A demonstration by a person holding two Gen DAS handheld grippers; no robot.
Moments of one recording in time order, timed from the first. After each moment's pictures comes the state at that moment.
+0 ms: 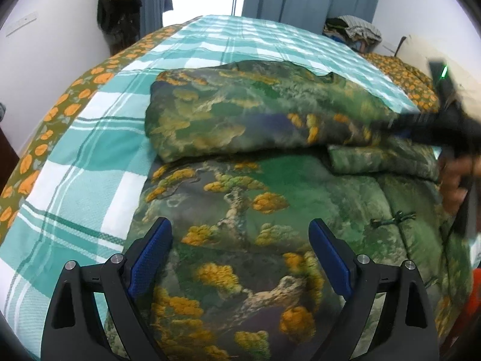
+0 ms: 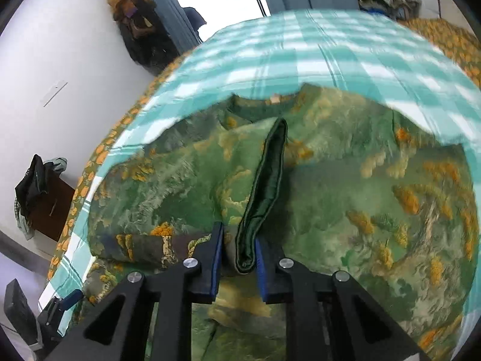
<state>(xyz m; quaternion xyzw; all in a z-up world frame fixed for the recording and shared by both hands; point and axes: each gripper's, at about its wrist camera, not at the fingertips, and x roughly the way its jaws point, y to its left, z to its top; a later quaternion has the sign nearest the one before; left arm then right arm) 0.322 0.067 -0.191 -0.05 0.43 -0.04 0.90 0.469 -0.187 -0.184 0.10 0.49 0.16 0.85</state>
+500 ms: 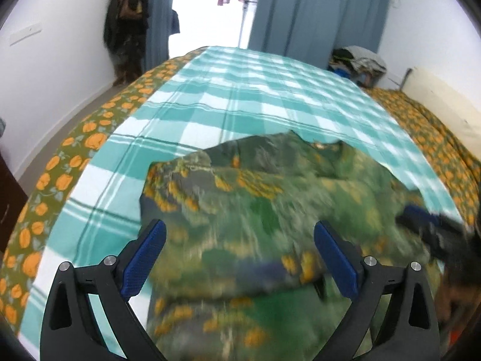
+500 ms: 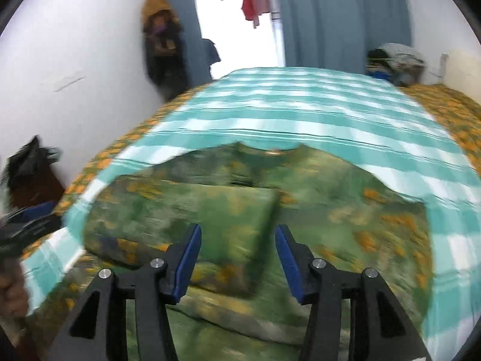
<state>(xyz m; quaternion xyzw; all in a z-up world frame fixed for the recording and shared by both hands) 0.433 0.077 -0.139 -0.08 0.38 -0.02 0.92 0.445 -0.167 -0.130 0.01 0.36 0.19 0.91</state>
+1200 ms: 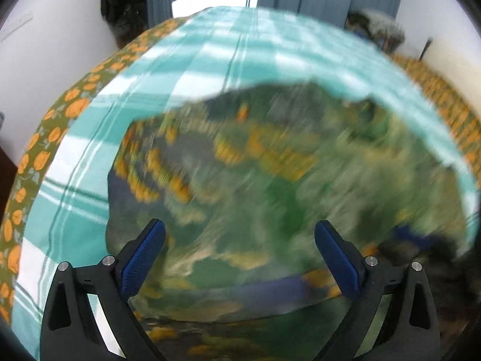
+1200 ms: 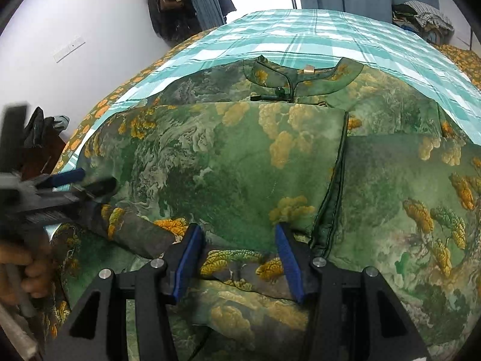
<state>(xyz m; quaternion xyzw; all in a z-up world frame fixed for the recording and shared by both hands) 0.471 0.057 -0.184 -0.06 0.46 0.00 0.89 0.481 -0.150 -0.223 0.02 0.46 0.21 0.86</state>
